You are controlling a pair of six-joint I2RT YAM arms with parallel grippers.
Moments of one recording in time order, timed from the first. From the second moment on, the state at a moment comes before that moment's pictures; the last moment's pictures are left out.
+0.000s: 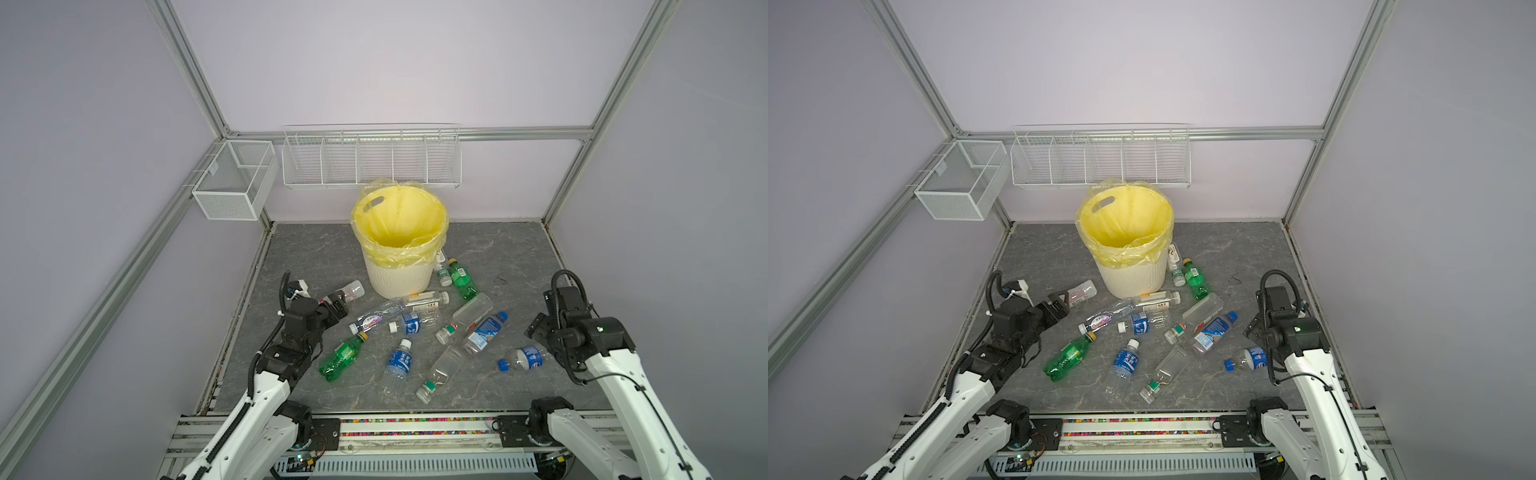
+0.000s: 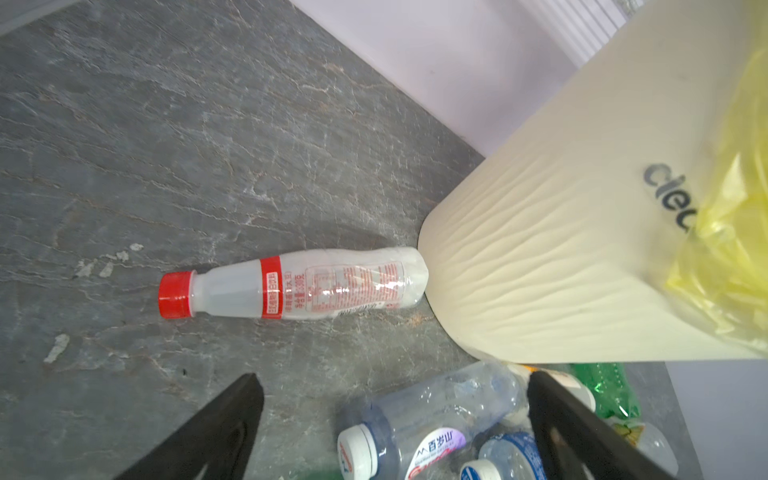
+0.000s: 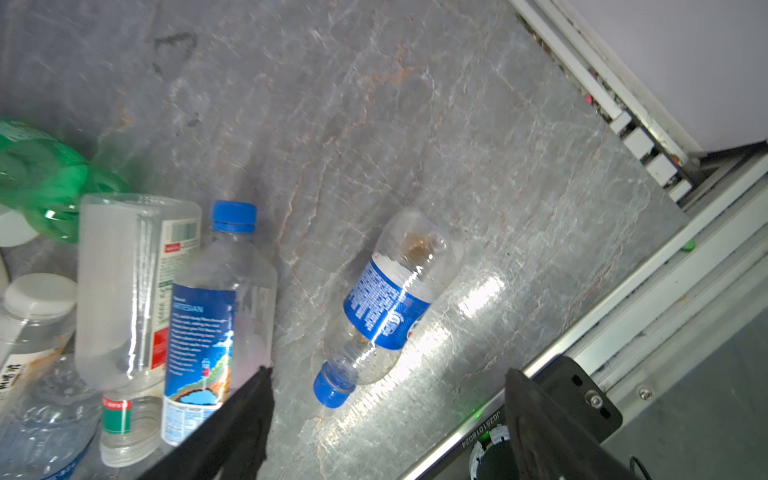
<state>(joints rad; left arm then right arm) -0.37 0.77 0.49 -0.22 -0.14 -0.73 0.13 0.86 0.89 -1.28 0.27 0.85</state>
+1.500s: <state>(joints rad) -0.39 0.97 0.51 -0.15 -0.09 -0.67 0.09 1.11 0.64 -0.90 0.11 0.88</state>
